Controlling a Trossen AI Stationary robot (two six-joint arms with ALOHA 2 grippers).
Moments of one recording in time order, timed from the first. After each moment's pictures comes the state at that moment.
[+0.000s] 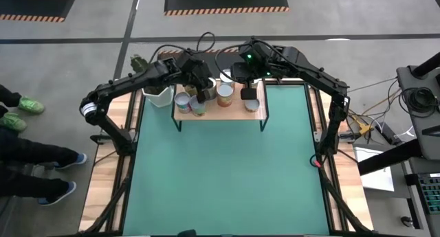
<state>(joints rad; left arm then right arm) 0.50 1.61 1.53 -0.69 0.04 0.24 -0.37 1.82 2.22 -1.17 0.05 -0.60</state>
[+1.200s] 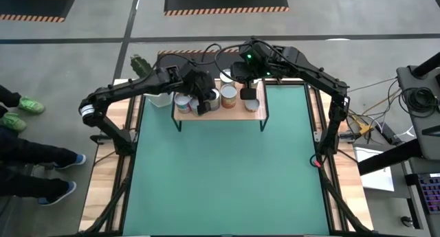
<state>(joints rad) 0.39 1.58 1.53 -0.73 0.04 0.22 -0.37 1.82 2.22 -1.17 0.05 -0.57</state>
